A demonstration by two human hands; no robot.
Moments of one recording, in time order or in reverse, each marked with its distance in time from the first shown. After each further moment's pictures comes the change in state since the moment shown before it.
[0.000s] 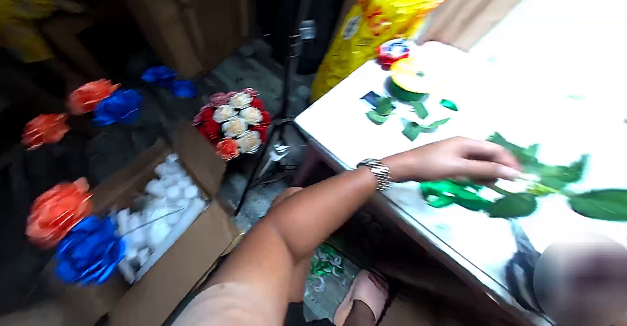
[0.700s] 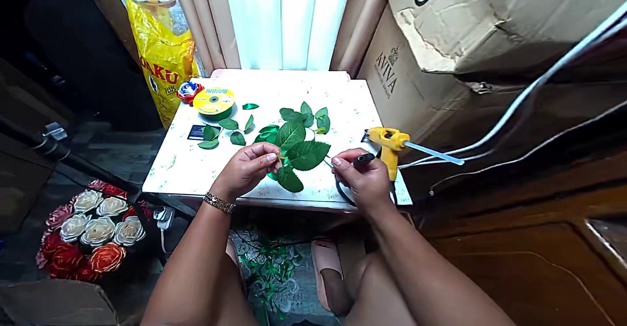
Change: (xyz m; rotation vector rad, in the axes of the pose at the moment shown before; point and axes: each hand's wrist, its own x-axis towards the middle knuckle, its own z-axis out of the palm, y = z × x) left_hand -0.005 -0.022 0.003 -0.368 -0.159 -0.088; right_hand -0.011 -0.011 0.014 -0.033 -0.077 -0.143
